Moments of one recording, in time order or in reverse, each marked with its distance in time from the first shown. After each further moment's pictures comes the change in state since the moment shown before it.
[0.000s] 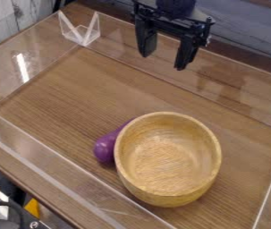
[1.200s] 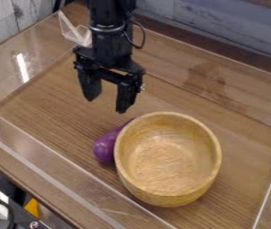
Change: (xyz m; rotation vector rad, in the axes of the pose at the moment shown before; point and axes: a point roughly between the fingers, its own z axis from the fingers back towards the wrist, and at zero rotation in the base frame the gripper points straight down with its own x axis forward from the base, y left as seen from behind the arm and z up) arm -0.052 0.052 -0.059 -0.024 0.032 0.075
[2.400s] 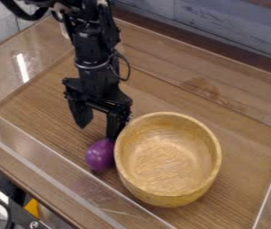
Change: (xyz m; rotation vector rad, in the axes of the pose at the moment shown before) arm -0.017 -0.001 -0.035 -0.001 -0.047 0.002
